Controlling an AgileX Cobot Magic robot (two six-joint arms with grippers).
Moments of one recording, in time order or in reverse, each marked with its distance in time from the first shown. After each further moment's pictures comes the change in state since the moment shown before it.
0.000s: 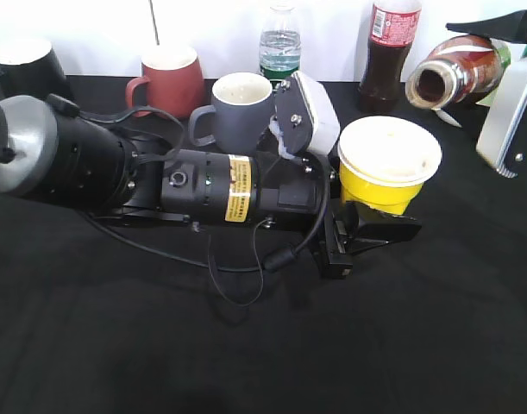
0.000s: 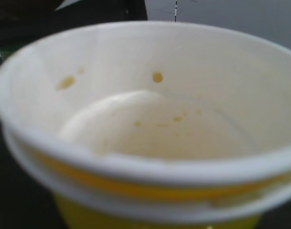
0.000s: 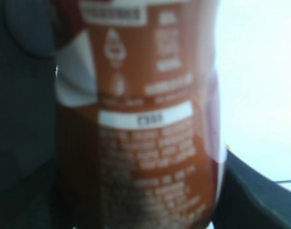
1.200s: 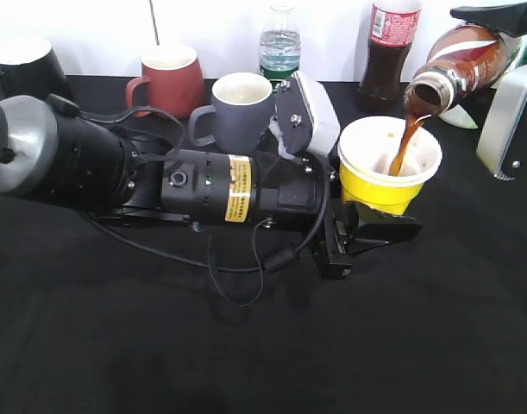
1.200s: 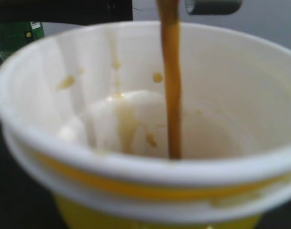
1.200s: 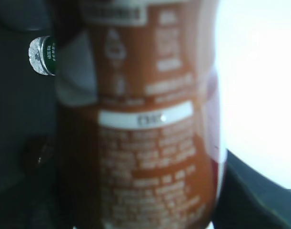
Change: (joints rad) left arm 0.000 0.000 0.000 0.001 -0.005 0.000; right arm 0.000 -0.001 0.000 0.076 -0.027 -0.236
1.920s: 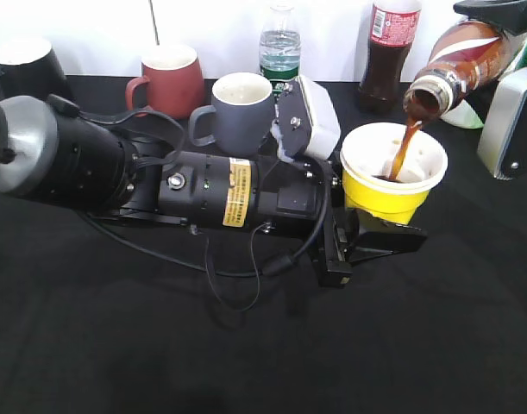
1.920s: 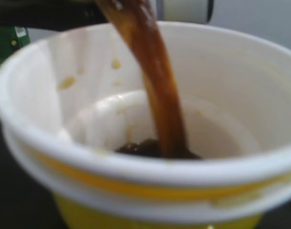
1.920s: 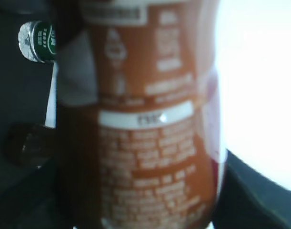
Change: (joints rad) left arm 0.000 0.000 0.000 0.055 -0.038 -0.059; right arm 0.000 0.000 0.000 0.039 -0.004 -0.109
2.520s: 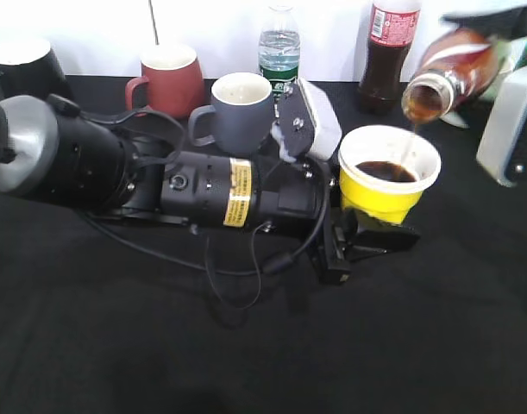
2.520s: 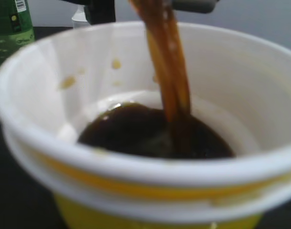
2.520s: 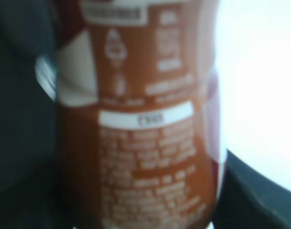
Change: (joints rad) left arm 0.000 0.002 -0.006 -0.004 0.053 -0.011; right arm 0.000 0.000 0.000 -0.158 -0.029 0.277
